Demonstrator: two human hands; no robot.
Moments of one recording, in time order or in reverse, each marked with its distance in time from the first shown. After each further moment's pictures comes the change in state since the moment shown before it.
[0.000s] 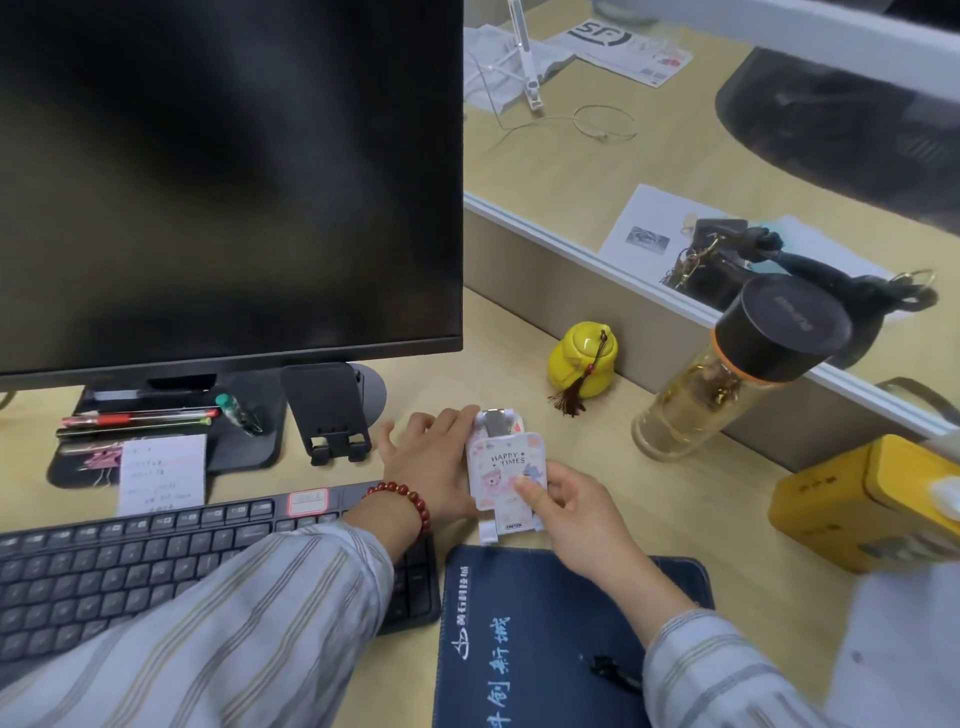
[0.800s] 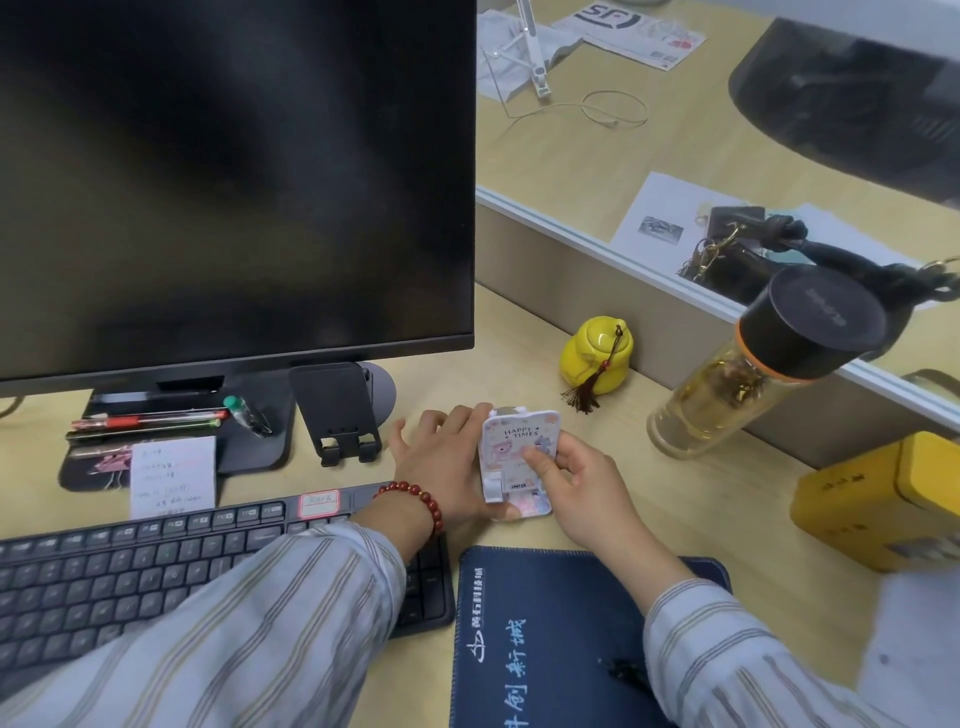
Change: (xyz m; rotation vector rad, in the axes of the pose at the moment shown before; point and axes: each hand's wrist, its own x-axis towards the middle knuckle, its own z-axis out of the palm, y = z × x) left_hand 0.002 0.002 -0.006 0.018 -0.060 0.005; right_hand 0.023 -0.006 0.003 -0.056 0.087 -0.100
